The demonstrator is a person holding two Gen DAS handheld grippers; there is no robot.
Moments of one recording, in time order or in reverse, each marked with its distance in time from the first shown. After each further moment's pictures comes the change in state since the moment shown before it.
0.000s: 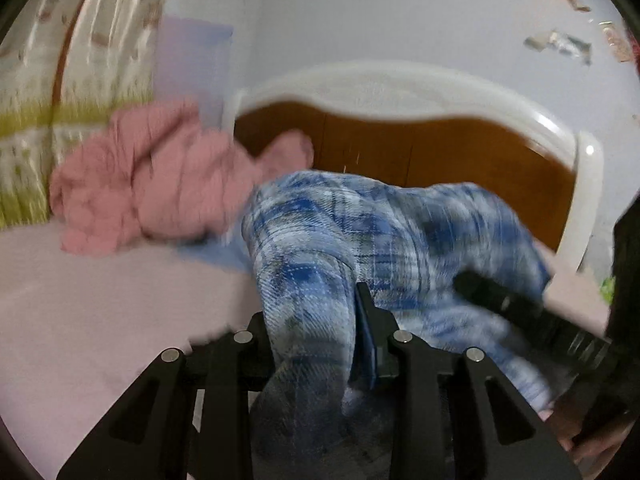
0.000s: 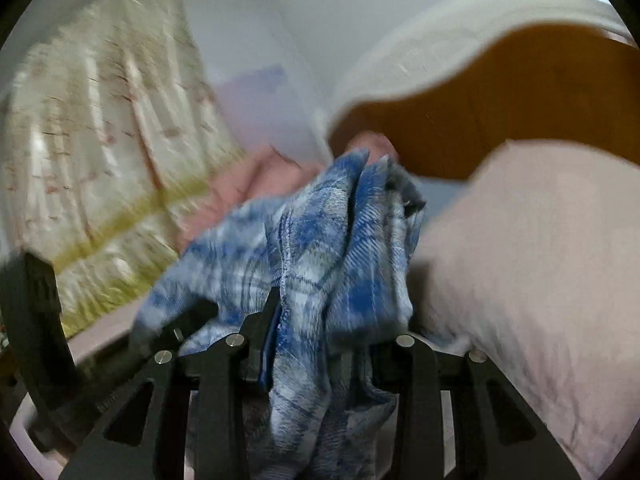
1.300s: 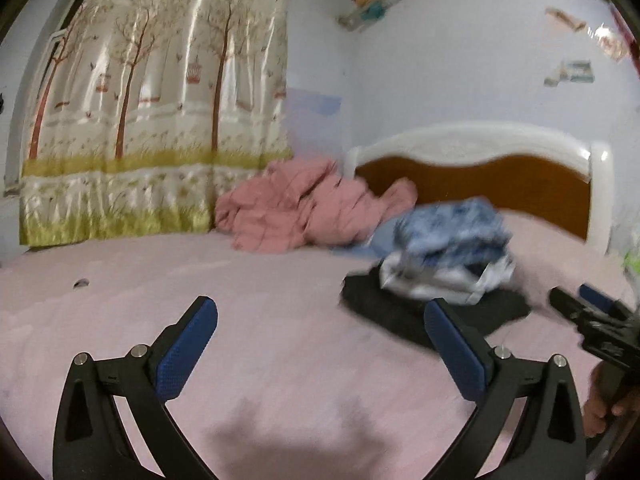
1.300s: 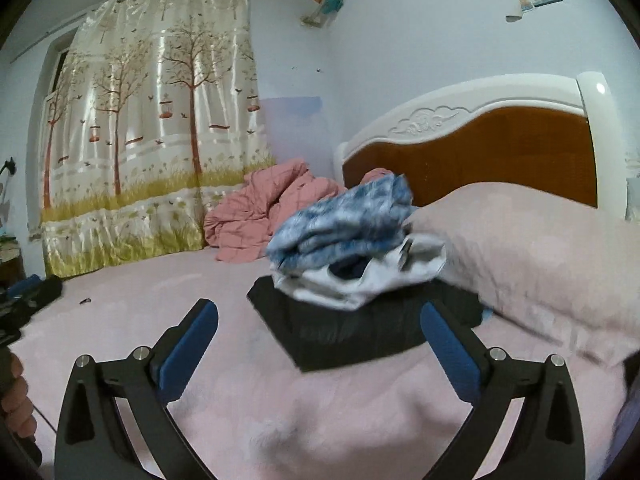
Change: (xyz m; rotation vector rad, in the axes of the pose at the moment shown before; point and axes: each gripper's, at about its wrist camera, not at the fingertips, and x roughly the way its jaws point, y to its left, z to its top) left arm -0.325 0.031 -0.150 0.016 -0.212 0.402; right arm -0.237 0.097 -0.174 -0.250 -0.181 -0.030
